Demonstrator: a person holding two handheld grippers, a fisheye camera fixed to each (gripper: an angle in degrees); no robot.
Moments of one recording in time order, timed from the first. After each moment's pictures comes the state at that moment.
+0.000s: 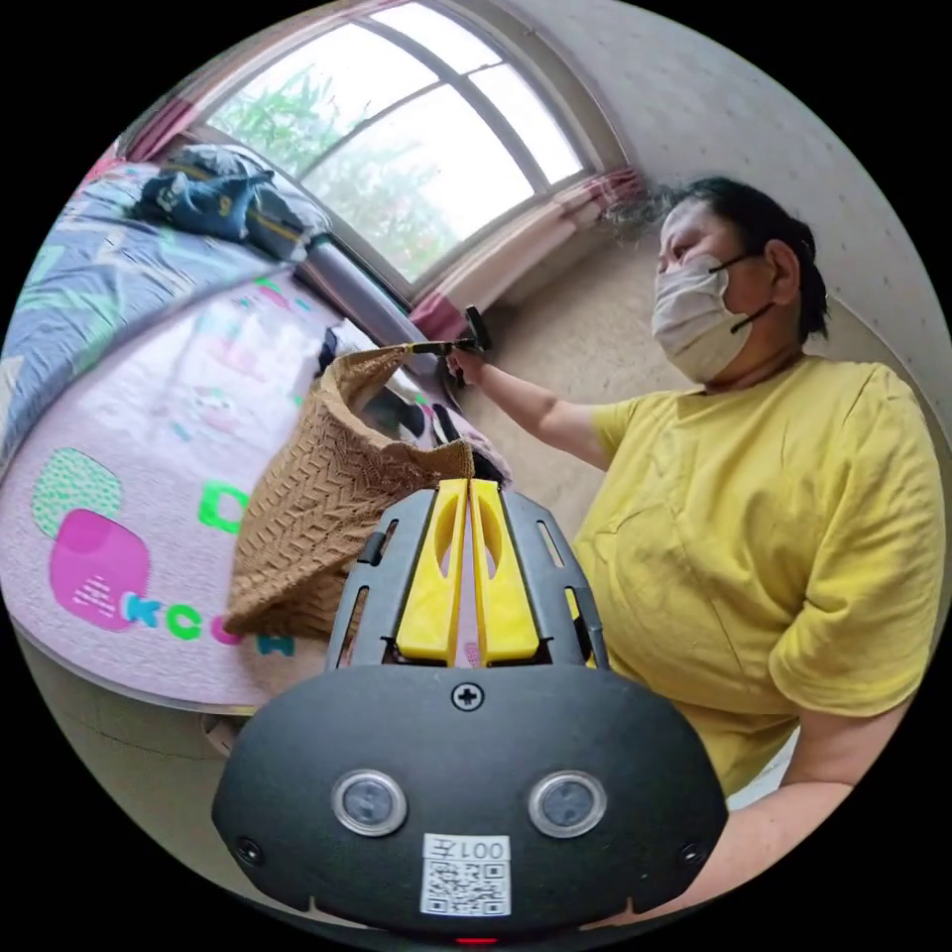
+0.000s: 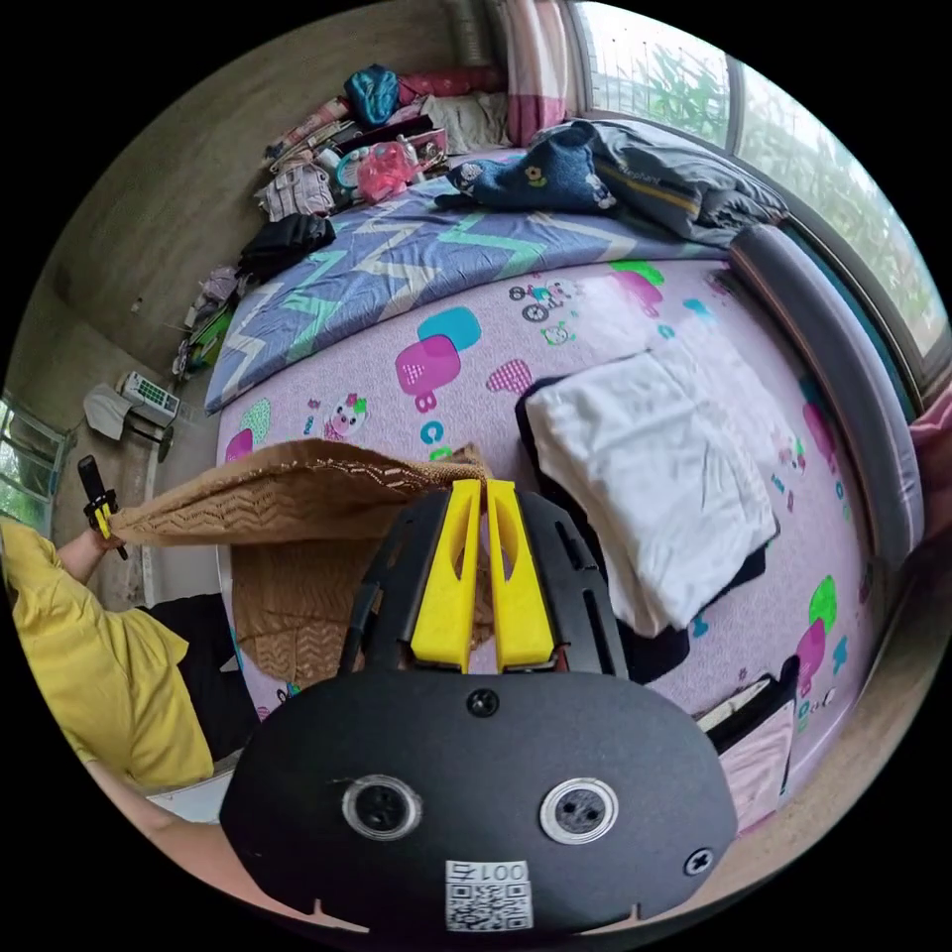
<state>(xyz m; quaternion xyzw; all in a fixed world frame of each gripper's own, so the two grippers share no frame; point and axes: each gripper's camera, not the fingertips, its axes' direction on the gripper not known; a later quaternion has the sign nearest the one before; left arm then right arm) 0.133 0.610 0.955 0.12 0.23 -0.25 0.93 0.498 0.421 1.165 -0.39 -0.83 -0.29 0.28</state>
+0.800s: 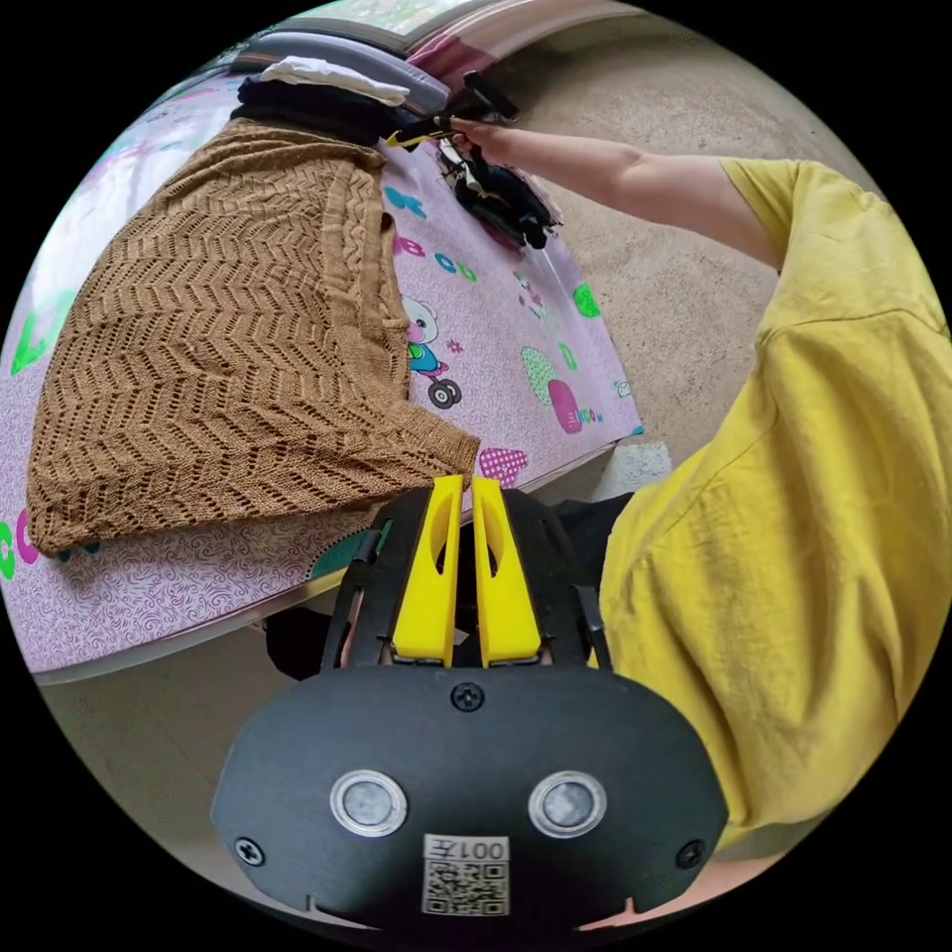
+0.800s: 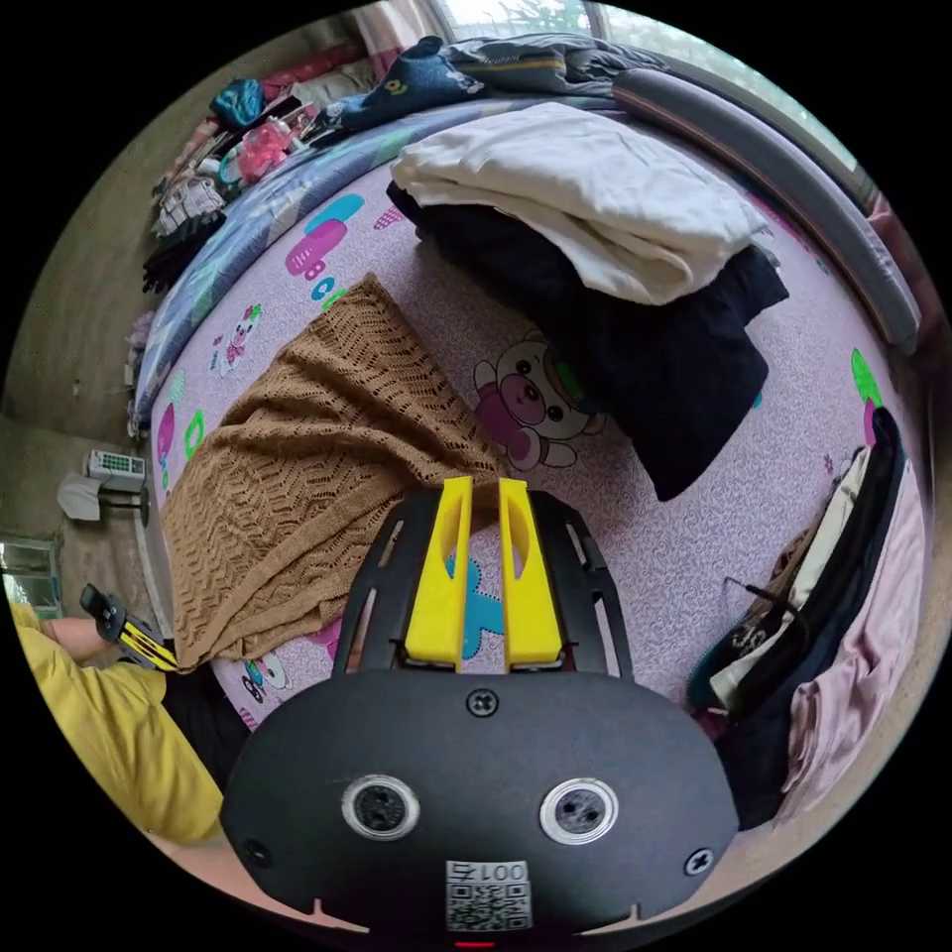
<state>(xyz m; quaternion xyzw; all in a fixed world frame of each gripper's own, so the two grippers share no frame) 0.318 0.595 1.168 -0.23 0.26 -0.17 0.92 0.626 0.577 1.217 -0.52 -0.74 -0.30 0.30</state>
